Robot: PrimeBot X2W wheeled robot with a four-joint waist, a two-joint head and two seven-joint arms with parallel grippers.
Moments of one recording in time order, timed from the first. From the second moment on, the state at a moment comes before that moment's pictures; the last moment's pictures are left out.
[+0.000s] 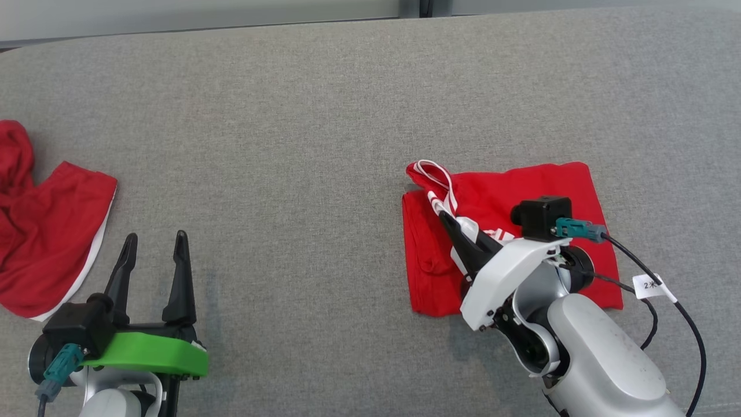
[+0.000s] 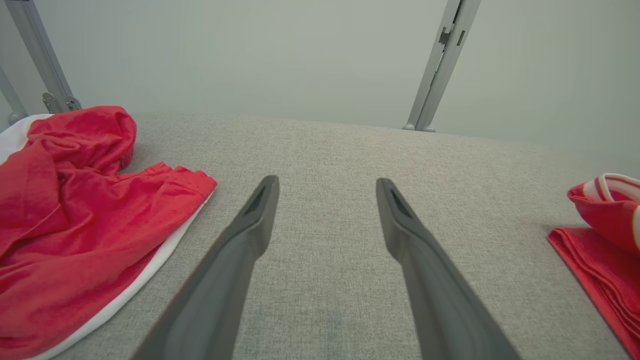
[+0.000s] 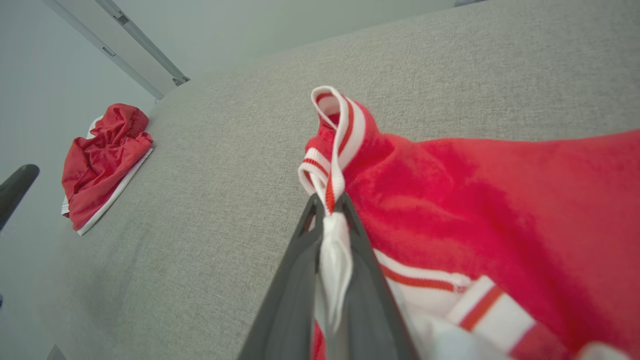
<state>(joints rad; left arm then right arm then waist) -0.04 0.14 -0.13 0.05 -0.40 0.04 -0.25 -0.26 -0.09 0.50 0.17 0.54 -0.05 0.13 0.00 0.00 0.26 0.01</state>
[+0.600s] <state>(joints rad) -0.04 0.13 -0.10 0.07 -0.39 0.03 -0.25 -0.30 -0.08 0.58 0.06 0.48 -0.03 0.06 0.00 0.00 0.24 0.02</state>
